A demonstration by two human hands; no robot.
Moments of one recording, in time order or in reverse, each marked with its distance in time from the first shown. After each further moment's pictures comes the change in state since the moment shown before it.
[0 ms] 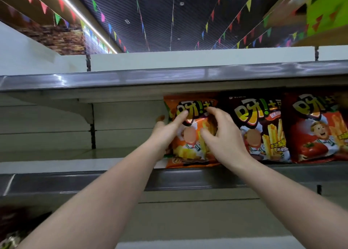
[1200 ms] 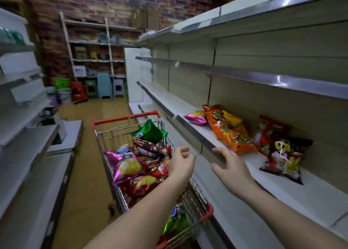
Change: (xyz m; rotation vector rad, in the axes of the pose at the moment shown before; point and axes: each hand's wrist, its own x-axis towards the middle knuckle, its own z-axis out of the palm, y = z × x) left_hand -0.348 -0.201 -0.463 0.206 1.127 -0.483; right_hand -0.298 -0.370 0.316 0.568 -1.112 -0.280
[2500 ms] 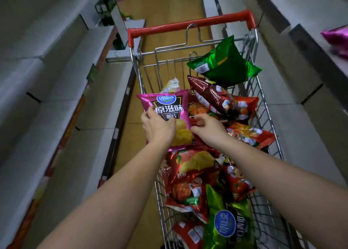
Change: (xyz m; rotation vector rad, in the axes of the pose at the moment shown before) left_hand 0.288 -0.178 -0.140 0.412 0.627 -0.508; right_hand 0.281 0.015 0.370 0.186 -0.815 0.067
